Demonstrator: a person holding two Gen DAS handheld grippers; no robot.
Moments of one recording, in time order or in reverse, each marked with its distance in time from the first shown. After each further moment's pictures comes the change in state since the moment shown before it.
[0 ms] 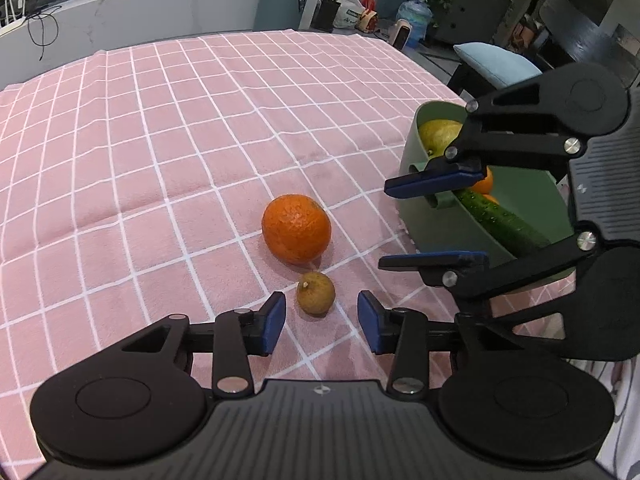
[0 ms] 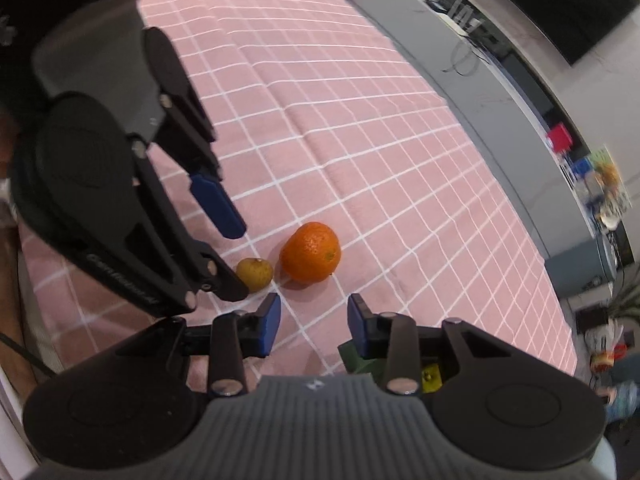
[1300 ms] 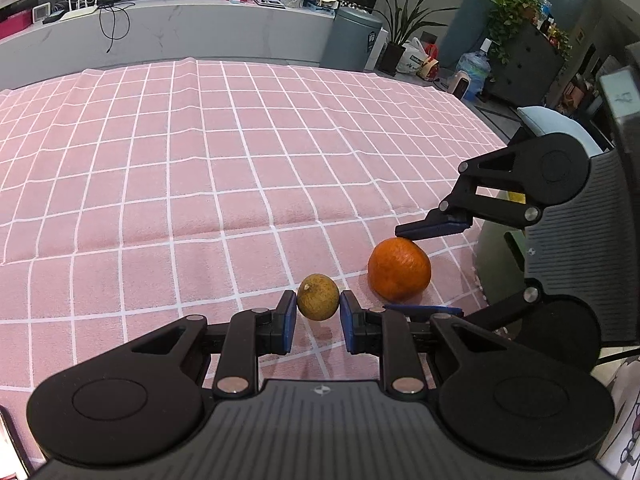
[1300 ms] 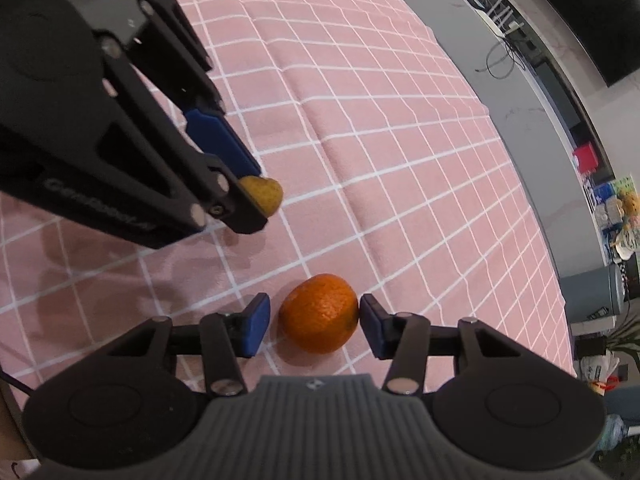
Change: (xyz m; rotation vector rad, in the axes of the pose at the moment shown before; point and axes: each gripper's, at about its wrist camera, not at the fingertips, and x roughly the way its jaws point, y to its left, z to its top) left arm -0.035 0.050 -0.002 -0.165 -0.118 0.107; right arm 0.061 0.002 0.044 -0.085 0.076 0.018
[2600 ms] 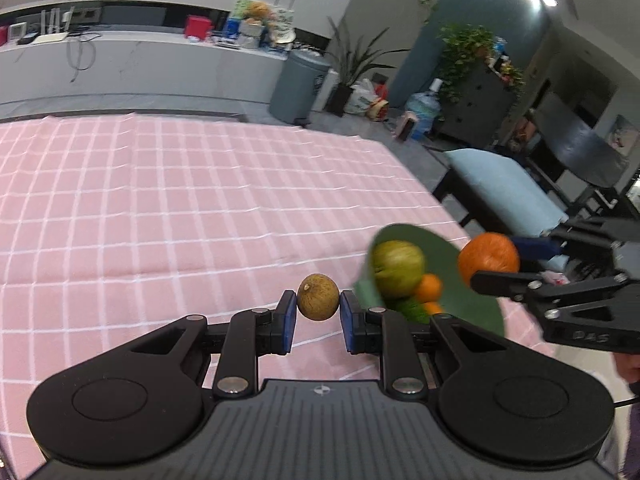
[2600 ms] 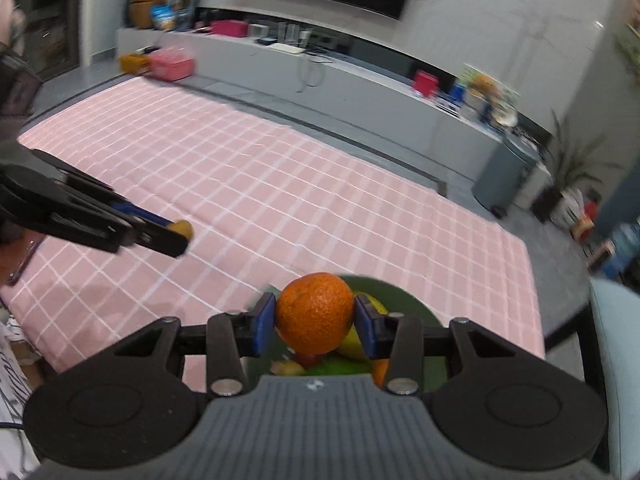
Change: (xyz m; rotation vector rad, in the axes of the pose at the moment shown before) left arm -0.057 -0.067 0.014 -0.002 -0.123 -0.163; right arm -0.163 -0.035 -0.124 0.677 -0.226 -0.183
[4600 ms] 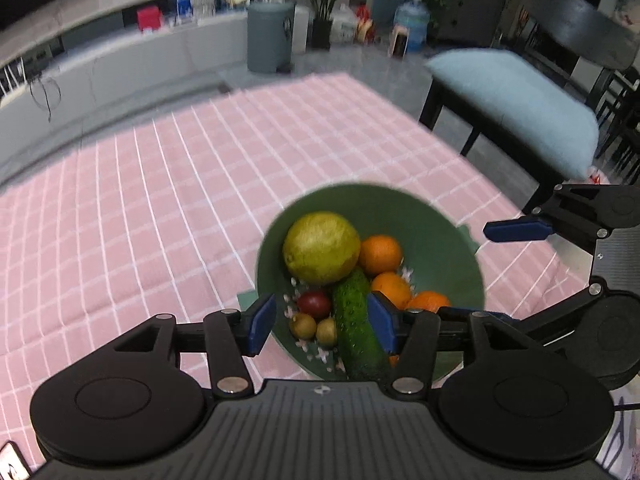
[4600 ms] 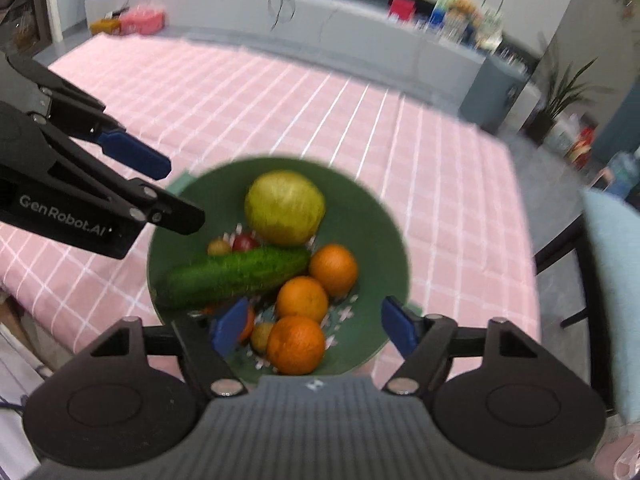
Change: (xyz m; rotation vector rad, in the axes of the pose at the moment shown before) left arm 0.067 -0.125 0.022 0.258 0.193 0.169; right arm 0.018 -0.062 -0.059 0.070 0.164 -0.016
